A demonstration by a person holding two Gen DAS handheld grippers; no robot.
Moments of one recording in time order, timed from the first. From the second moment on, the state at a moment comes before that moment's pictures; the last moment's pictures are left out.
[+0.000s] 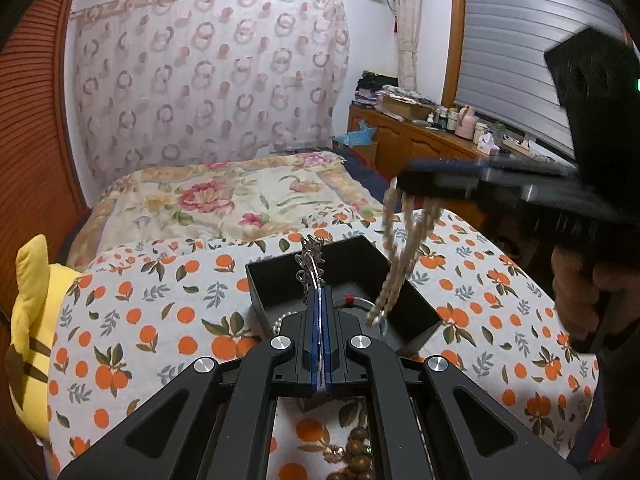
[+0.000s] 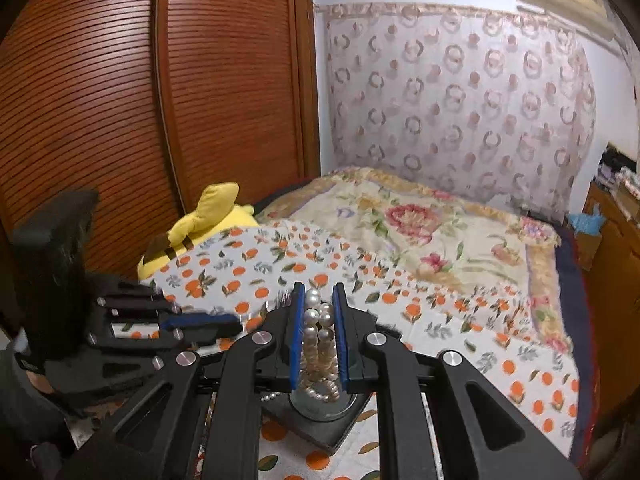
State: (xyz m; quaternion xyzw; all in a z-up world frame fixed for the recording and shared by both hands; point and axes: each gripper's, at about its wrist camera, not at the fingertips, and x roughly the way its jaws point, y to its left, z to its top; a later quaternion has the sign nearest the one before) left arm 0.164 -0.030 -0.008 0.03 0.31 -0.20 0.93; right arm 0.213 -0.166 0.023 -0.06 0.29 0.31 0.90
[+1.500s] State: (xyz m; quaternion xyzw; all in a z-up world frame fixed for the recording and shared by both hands) left arm 0.092 -0.013 -0.033 0.05 0.33 -0.17 0.93; right arm 0.108 -0.190 -0.059 -0.01 0.35 0.28 0.89
